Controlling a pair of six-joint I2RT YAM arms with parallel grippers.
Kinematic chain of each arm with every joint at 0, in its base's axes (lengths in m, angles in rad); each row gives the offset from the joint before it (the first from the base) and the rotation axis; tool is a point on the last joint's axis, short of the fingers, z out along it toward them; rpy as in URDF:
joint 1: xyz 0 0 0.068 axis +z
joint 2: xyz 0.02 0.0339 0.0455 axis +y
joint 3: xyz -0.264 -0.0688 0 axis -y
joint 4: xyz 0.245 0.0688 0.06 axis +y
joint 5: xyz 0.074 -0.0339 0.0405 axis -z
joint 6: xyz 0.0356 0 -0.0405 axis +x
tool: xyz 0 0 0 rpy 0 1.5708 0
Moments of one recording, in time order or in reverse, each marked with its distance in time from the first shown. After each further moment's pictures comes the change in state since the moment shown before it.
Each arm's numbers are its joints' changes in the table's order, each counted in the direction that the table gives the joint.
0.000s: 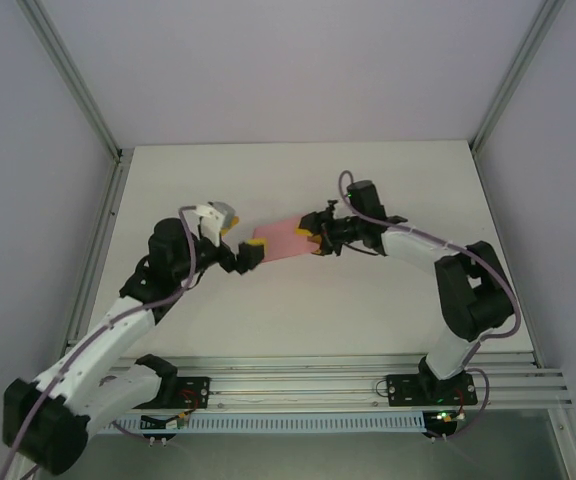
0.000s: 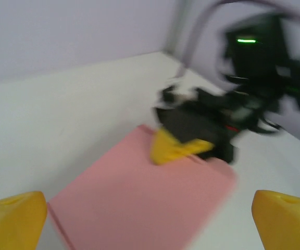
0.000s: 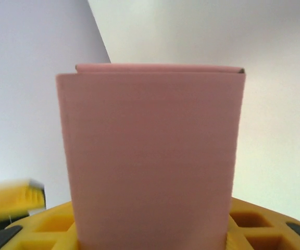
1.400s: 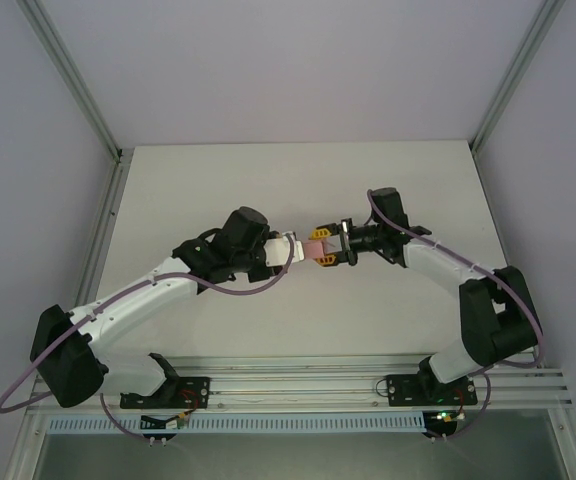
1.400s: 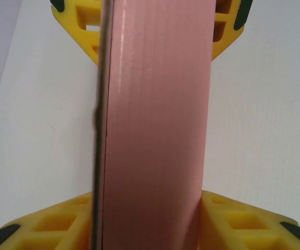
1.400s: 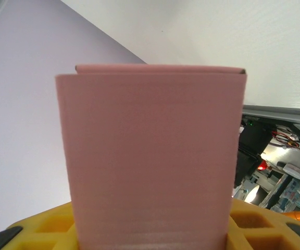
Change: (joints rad) left arm -0.312 0.388 0.357 0.477 -0.348 0.764; right arm -0.061 -0.185 -0.138 0.031 -0.181 0.568
